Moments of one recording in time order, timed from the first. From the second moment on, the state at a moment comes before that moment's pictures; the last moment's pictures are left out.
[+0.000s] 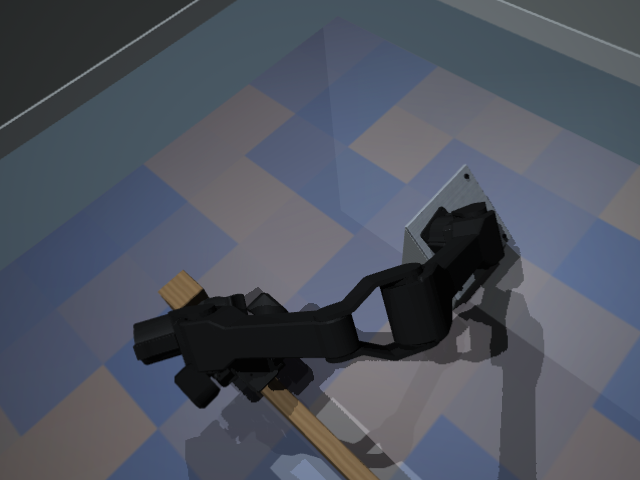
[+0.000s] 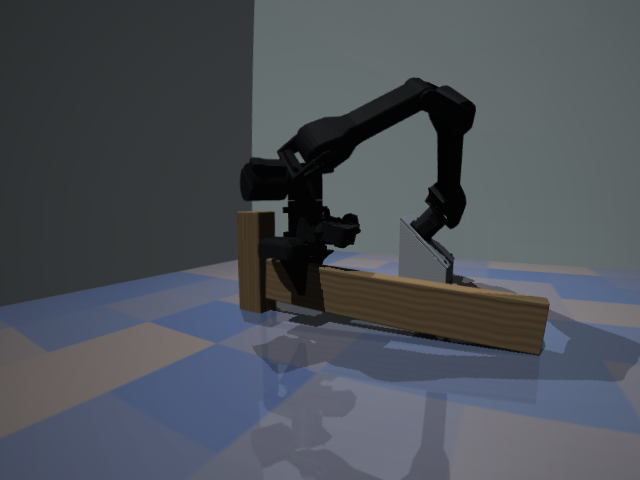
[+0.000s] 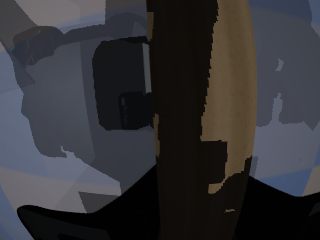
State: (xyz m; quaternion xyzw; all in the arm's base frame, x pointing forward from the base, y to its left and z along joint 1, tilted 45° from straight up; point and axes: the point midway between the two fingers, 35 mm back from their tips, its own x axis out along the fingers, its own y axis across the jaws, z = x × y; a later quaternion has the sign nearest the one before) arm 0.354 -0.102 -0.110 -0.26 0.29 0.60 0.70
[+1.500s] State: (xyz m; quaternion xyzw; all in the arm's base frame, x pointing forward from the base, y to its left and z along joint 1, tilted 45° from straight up) arm 0.354 -0.103 -0.114 -0.26 0.29 0.60 0.70
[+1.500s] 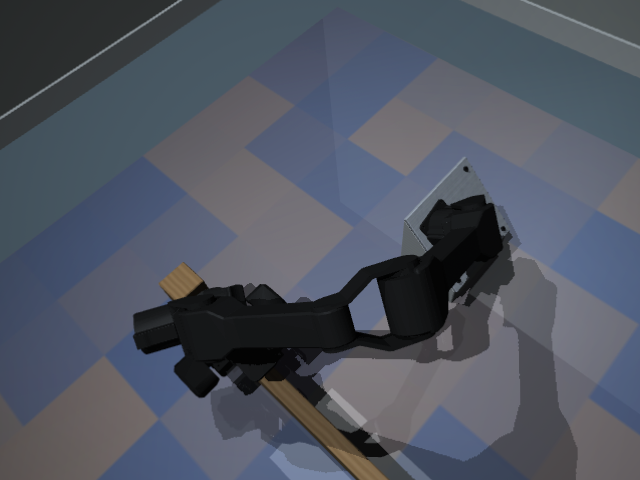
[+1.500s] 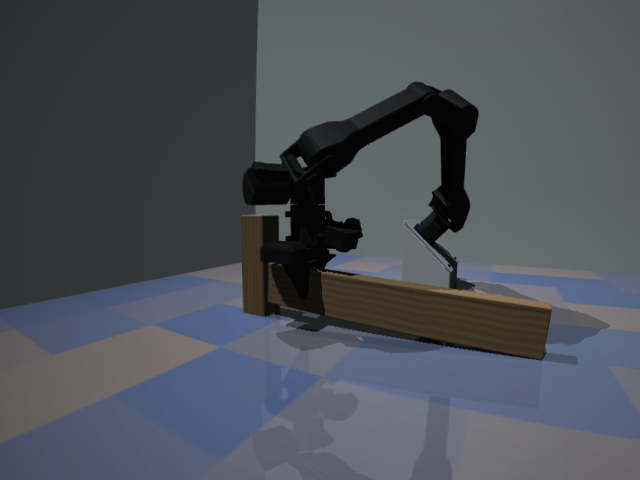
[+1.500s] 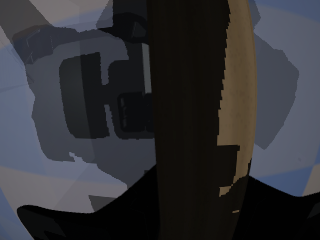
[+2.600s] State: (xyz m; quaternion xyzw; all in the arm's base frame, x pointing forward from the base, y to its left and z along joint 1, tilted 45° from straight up) arm 0.355 -0.100 -0.117 -0.26 0.29 0.60 0.70
